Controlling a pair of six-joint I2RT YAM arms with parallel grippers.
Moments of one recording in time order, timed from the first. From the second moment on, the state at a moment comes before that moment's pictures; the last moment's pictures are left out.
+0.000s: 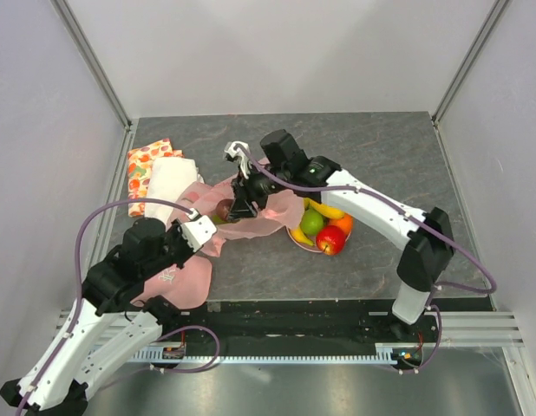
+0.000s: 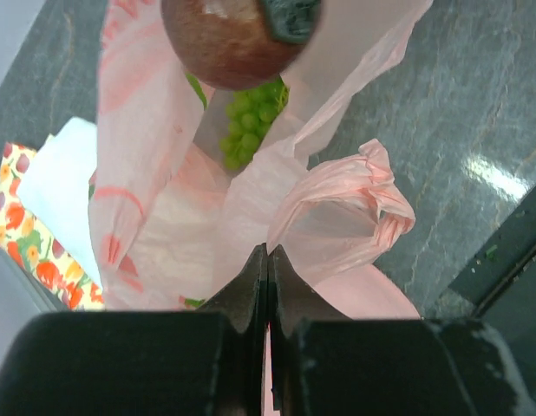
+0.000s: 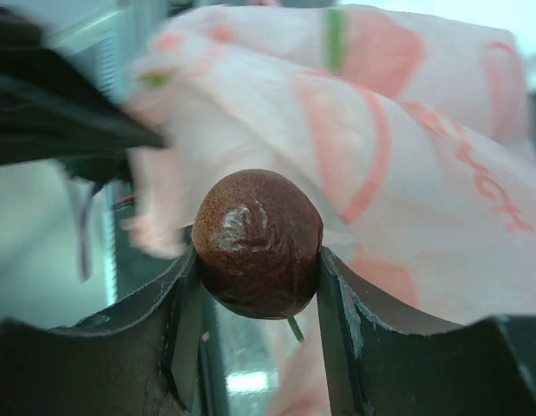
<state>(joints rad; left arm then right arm) -0.59 0.53 0.86 -0.88 0.02 0.47 0.84 1.80 1.65 -0.45 -0.60 0.00</state>
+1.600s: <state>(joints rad) -0.29 0.48 0.81 -0.62 -0.28 0.55 0.86 1.67 1.38 -0.98 -0.06 -0.47</state>
